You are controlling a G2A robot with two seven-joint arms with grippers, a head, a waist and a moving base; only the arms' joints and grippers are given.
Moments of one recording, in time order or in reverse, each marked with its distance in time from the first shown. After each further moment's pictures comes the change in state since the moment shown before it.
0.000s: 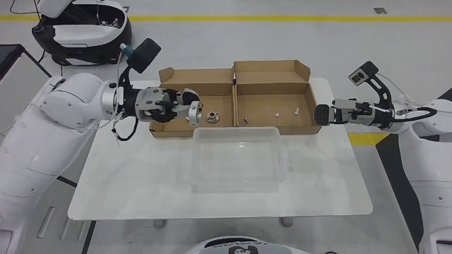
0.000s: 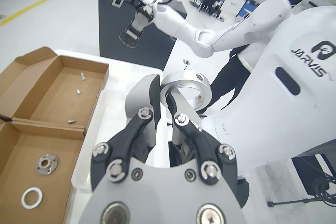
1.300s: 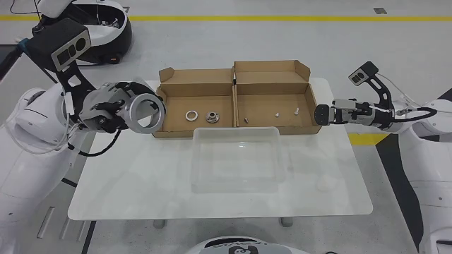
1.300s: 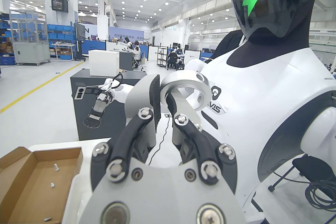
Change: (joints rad) left arm 0.171 0.006 -0.227 -0.195 -0.198 -0.132 0.194; right arm 0.000 0.000 0.000 0.000 0.000 0.000 0.000
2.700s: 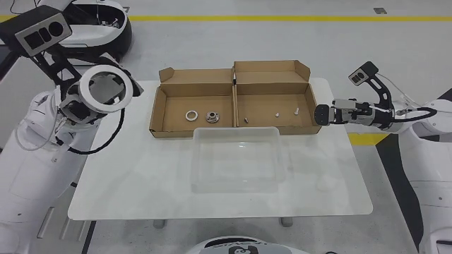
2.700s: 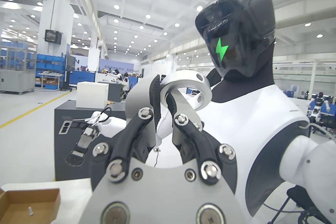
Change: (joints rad) left arm 0.020 -0.084 -0.024 -0.016 -0.164 0.026 0.038; right arm 0.000 0.000 0.000 0.000 0.000 0.000 0.000
